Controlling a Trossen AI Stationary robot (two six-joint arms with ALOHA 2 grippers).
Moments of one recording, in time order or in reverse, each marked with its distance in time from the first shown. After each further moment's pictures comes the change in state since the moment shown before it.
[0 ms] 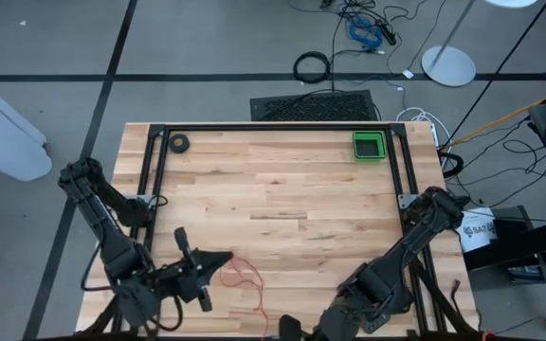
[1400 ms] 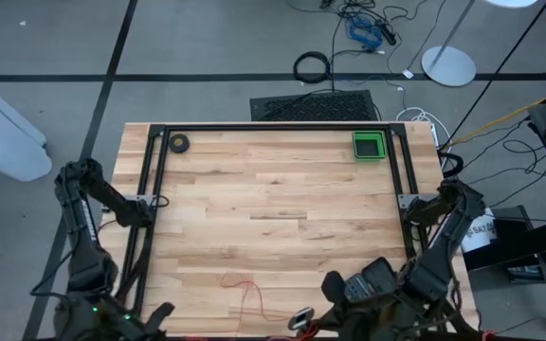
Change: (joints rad) left arm -0.240 0.000 0.044 0.244 0.779 0.296; right arm 0.160 -0.152 0.000 -0.490 0.718 0.286
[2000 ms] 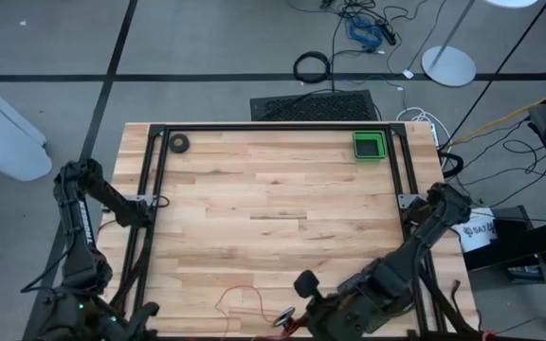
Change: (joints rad) left arm -0.045 0.000 0.000 0.154 -0.109 0.153; right arm -0.135 0.093 0.000 0.047 -0.228 0.002
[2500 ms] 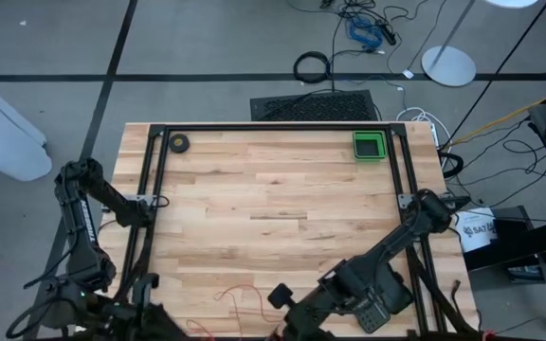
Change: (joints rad) left arm 0.033 0.000 0.000 0.145 -0.305 0.036; right arm -0.109 0.147 0.000 0.168 -0.368 -0.047
